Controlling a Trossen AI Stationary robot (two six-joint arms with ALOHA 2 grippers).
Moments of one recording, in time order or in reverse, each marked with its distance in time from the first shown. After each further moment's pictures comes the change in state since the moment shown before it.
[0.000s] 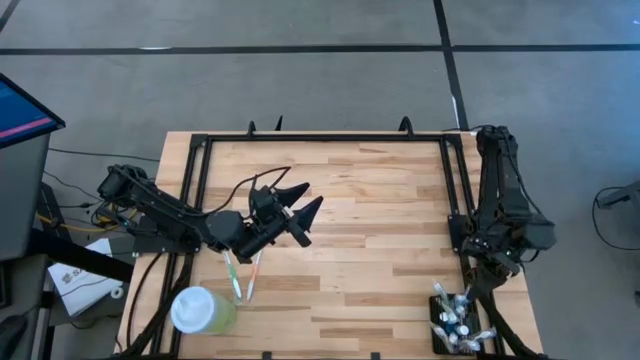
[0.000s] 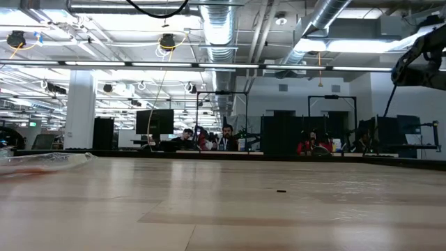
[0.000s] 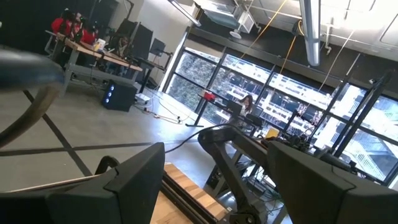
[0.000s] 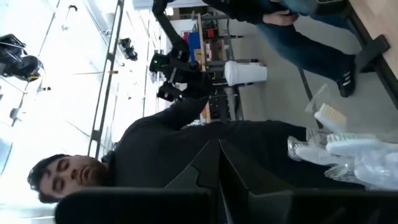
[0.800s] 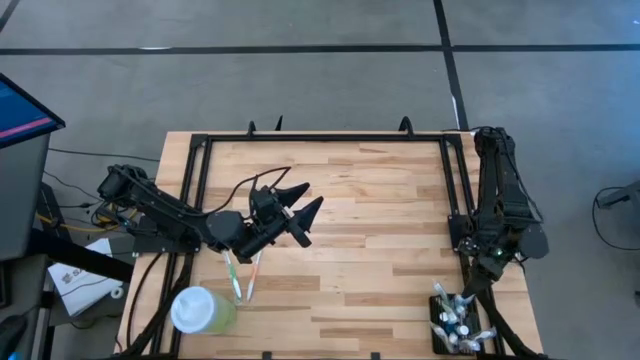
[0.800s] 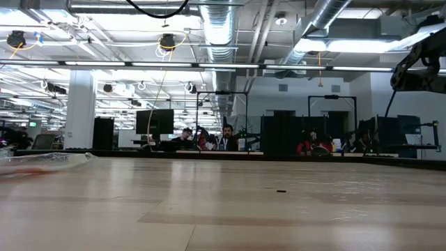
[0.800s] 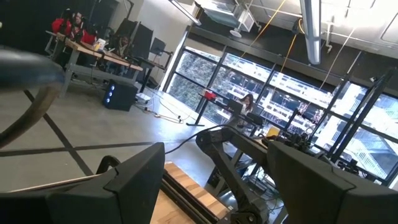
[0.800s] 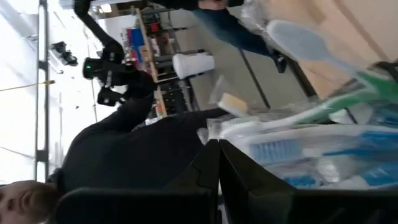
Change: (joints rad) left arm 0.000 0.000 0.000 -0.008 0.000 0.000; right arm -0.002 -0.054 0.000 -0.352 -0.086 0.270
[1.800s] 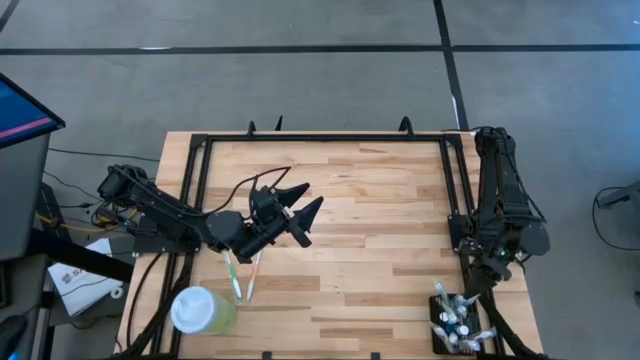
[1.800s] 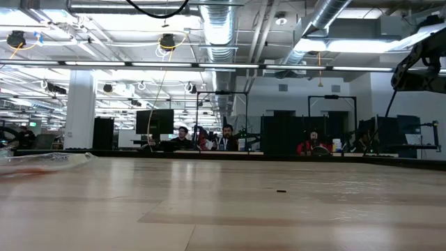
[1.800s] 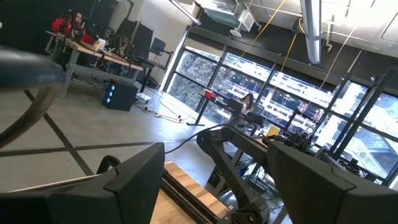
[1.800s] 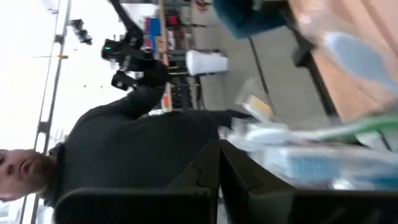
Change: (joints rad) left arm 0.000 0.000 0.000 -0.004 0.000 0.000; right arm -0.007 0.000 -0.001 0.084 0.001 -0.200
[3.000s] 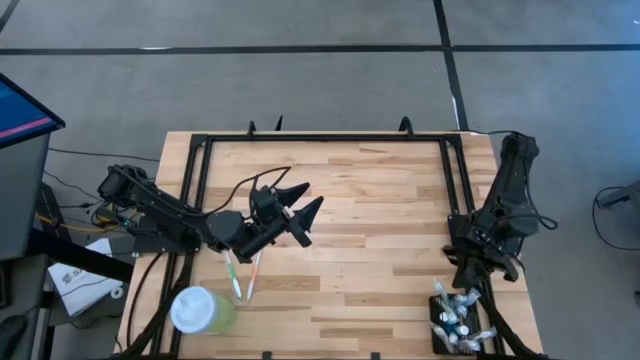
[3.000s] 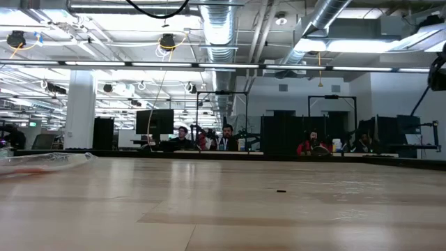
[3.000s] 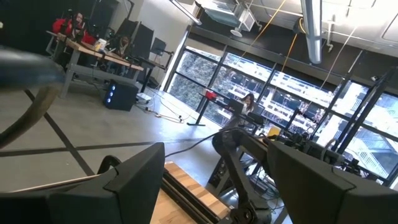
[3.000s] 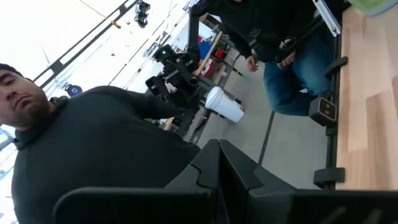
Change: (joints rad) left arm 0.003 0.000 0.000 -0.001 0.000 0.000; right arm -0.357 -0.008 0.000 0.264 -0.256 -0.741
